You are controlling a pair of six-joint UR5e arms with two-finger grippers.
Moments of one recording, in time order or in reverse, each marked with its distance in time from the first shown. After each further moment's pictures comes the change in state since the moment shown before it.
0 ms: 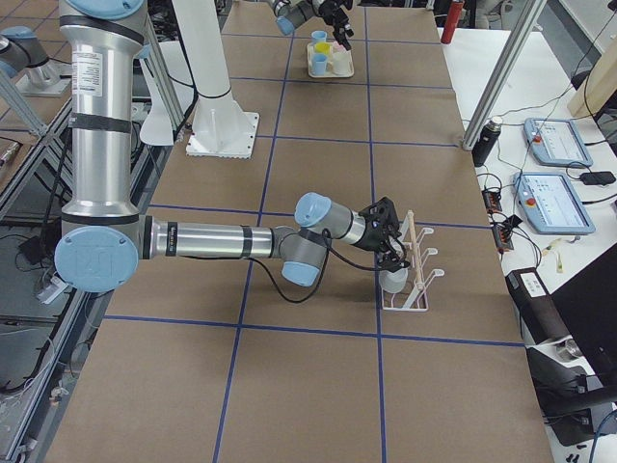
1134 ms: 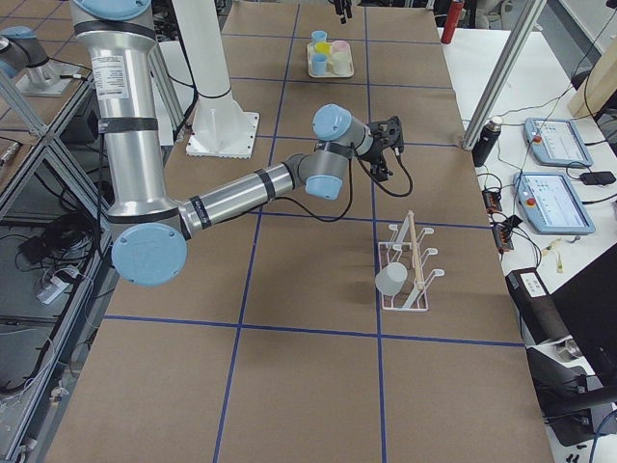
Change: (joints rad) left arm -0.453 0.234 0.004 0.592 -0.587 1.039; right arm -0.090 0.226 0.258 -0.321 0.327 0.497
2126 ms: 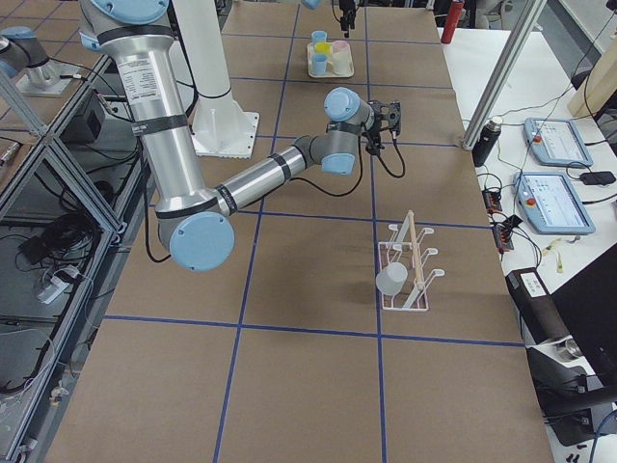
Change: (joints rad) left arm 0.014 -0.069 0.234 0.117 0.041 0.198; right arm -0.100 0.120 -0.055 0.001 -0.003 0.169
